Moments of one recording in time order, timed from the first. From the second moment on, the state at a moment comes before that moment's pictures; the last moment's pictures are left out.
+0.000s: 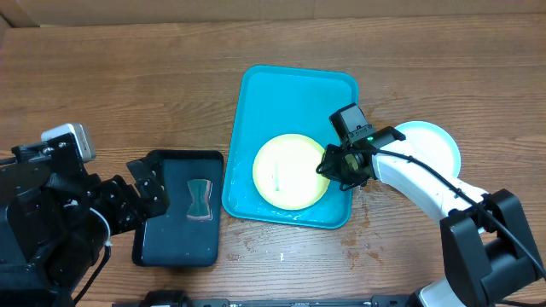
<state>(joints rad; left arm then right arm) 0.01 1.01 1.84 -1.53 0.10 -0.37 0.44 1.72 1.06 -0.67 -0.17 0.73</state>
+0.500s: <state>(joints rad) 0.01 1.17 1.38 -1.46 0.12 -0.37 0.44 1.36 1.17 -0.84 -0.17 0.56</state>
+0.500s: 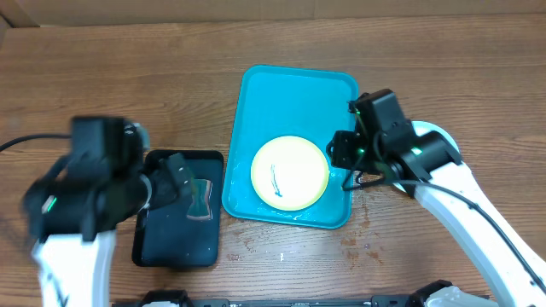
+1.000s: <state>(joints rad) -0.05 1.69 1.04 -1.04 0.10 -0.36 0.44 1.35 1.17 -0.93 -0.17 0.54</state>
